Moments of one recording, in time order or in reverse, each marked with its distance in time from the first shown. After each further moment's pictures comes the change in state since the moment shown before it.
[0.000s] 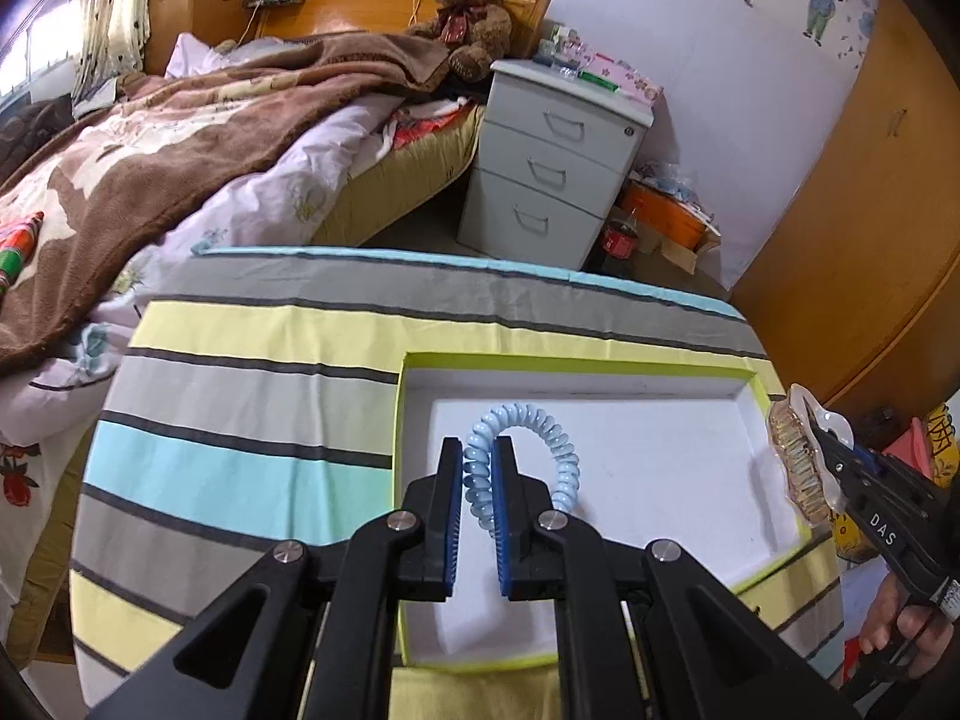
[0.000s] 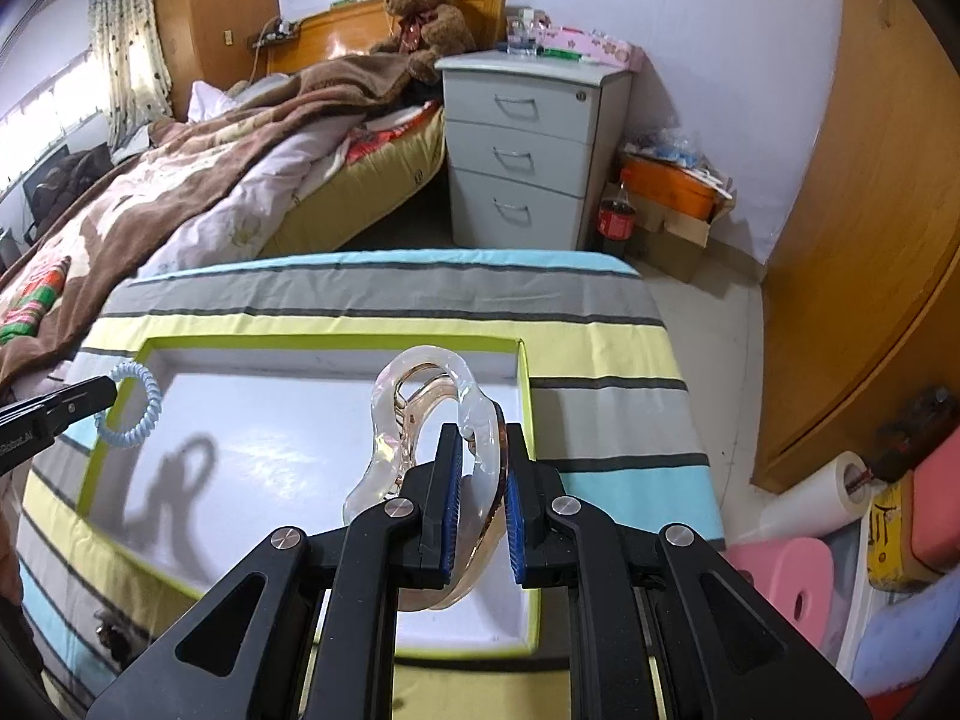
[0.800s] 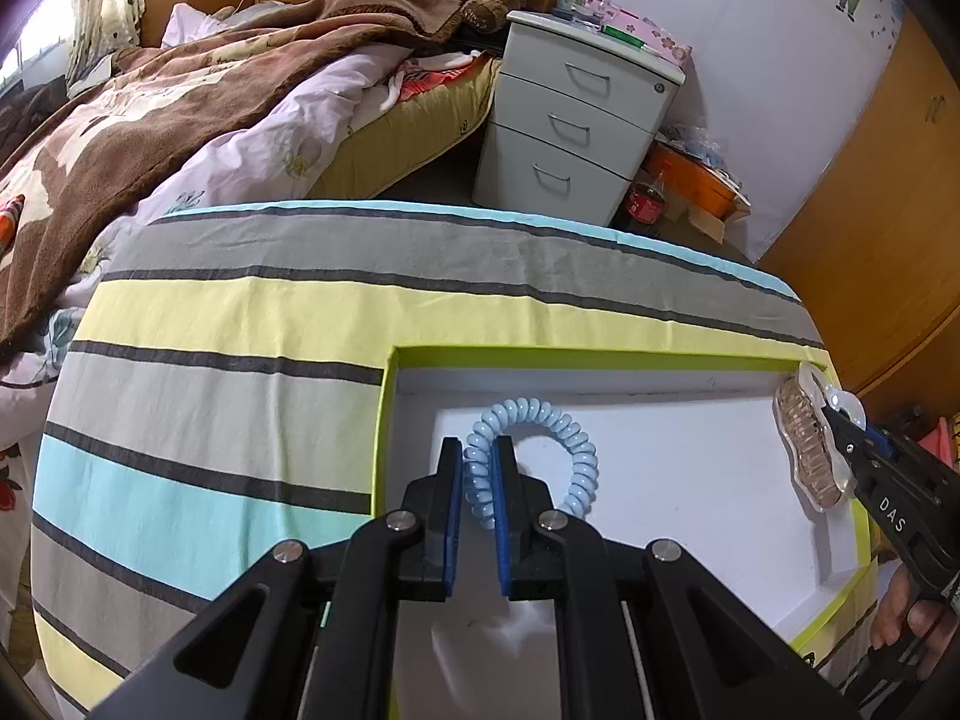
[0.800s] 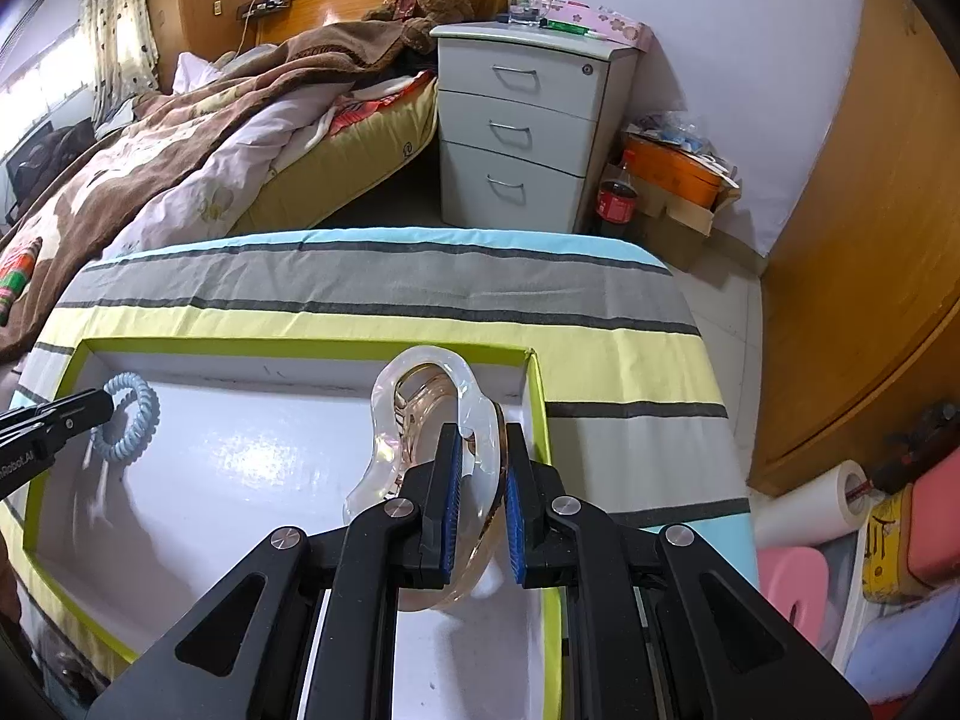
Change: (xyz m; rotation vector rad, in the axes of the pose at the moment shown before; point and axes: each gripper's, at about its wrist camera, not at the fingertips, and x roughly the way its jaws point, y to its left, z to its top) left arm 0.060 0.000 0.008 0.000 0.089 0.038; right arm 0.048 0.003 0.013 -0.026 0.051 -0.037
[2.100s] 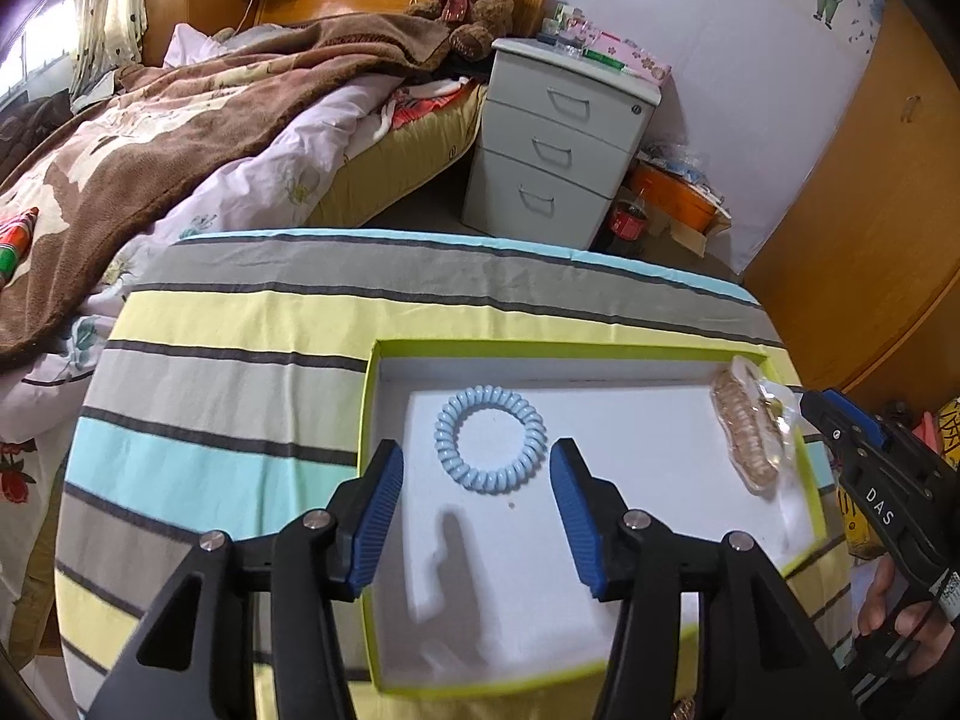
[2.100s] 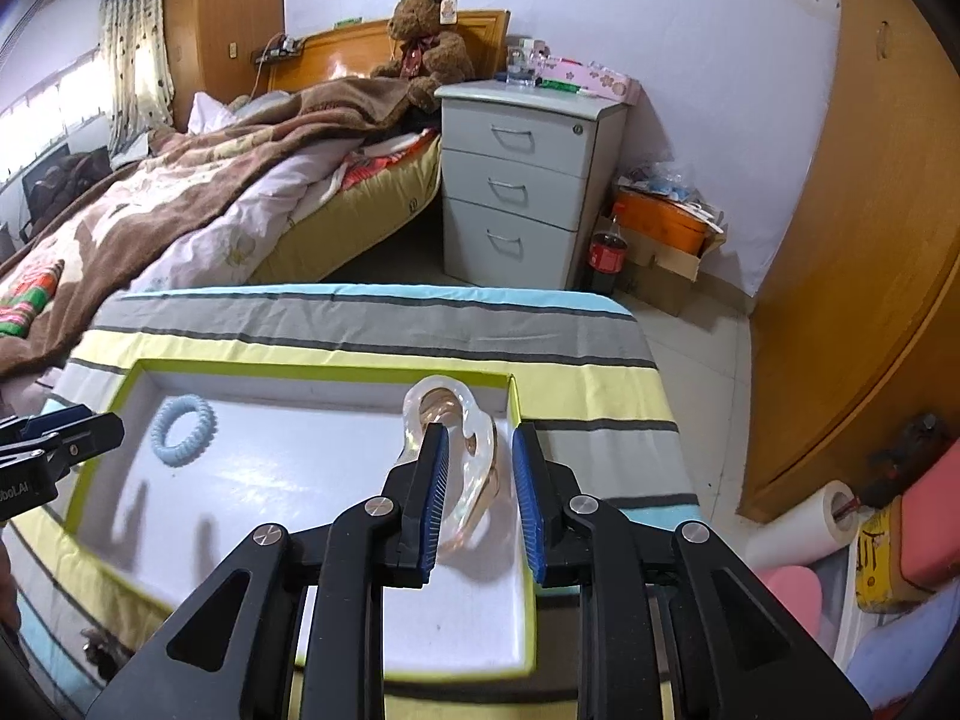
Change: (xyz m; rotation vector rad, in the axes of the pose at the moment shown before) left arm -0.051 -0.012 -0.014 0.010 -0.064 -0.016; right arm -0.062 0.000 -0.012 0.002 -0.139 0.002
